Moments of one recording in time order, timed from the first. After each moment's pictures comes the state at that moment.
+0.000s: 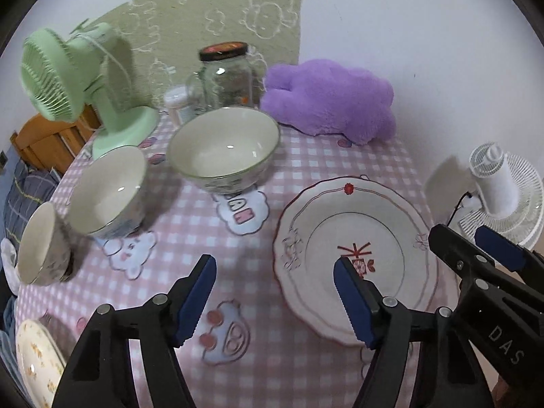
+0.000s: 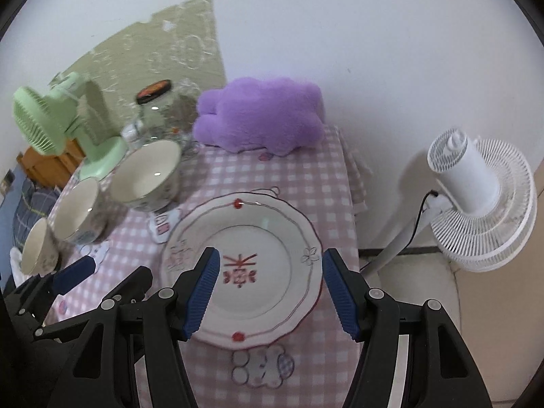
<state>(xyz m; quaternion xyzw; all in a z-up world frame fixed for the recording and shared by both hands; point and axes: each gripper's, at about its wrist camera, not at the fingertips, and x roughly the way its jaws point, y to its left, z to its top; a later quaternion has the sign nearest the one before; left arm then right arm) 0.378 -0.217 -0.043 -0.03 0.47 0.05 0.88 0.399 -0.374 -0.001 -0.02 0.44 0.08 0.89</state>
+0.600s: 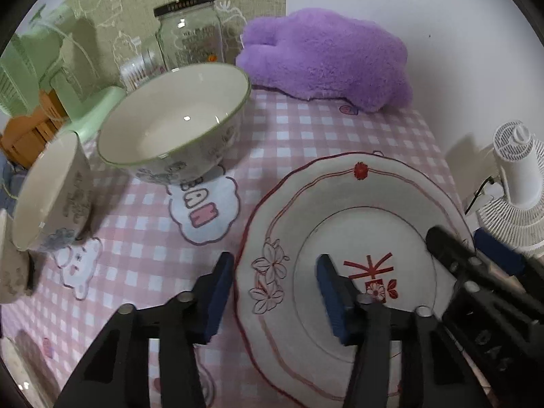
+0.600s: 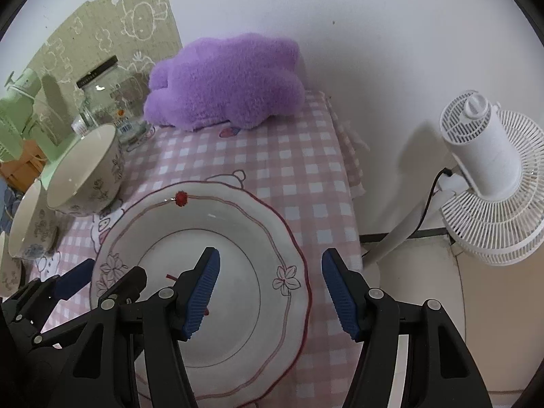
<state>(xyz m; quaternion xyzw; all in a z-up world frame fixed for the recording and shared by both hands) 0.429 -0.225 -0.102 -0.04 0.51 0.04 0.86 0.449 -0.381 -0.068 -0.01 0.48 0.05 0.88</state>
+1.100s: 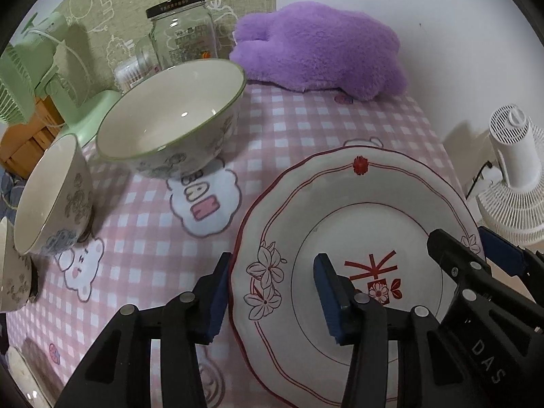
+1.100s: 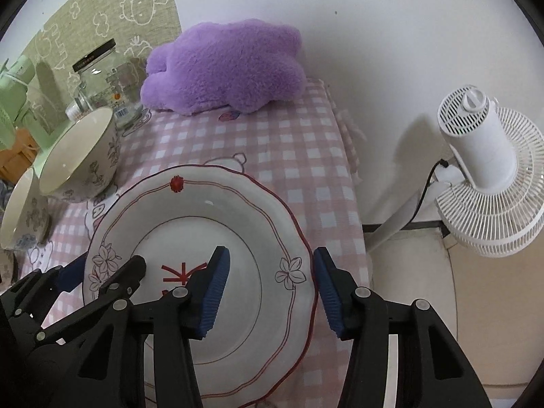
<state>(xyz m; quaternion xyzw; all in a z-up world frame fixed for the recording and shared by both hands) 0.418 -0.226 -0.101 -0.01 0.52 0.03 0.86 0.437 -0.372 -0.066 -0.03 0.49 0.03 0.87</state>
